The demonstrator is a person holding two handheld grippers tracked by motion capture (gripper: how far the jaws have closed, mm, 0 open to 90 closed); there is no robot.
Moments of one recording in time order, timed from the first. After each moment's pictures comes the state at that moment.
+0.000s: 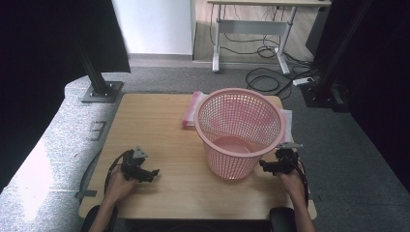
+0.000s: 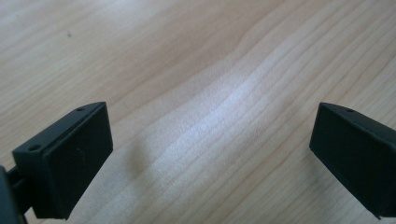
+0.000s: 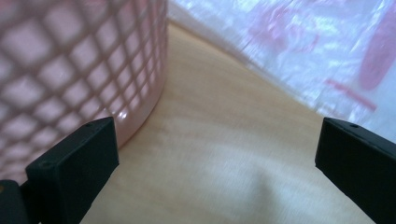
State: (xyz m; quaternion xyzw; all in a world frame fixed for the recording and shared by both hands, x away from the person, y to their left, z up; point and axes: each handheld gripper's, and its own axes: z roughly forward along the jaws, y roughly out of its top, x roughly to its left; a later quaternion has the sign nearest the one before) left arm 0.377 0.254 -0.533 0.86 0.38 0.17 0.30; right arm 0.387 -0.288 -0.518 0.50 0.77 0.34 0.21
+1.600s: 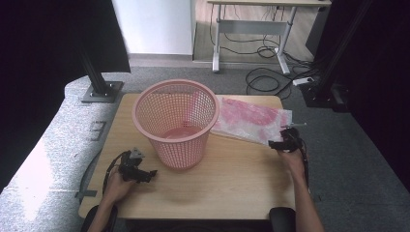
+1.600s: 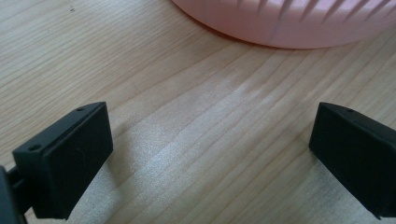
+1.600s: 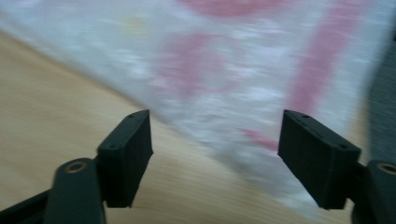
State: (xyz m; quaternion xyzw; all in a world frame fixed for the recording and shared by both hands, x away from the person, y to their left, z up) left arm 0.380 0.266 -0.545 0.85 0.40 0.15 0.31; right arm 0.462 -0.326 -0.512 0.58 0.74 0.28 0.21
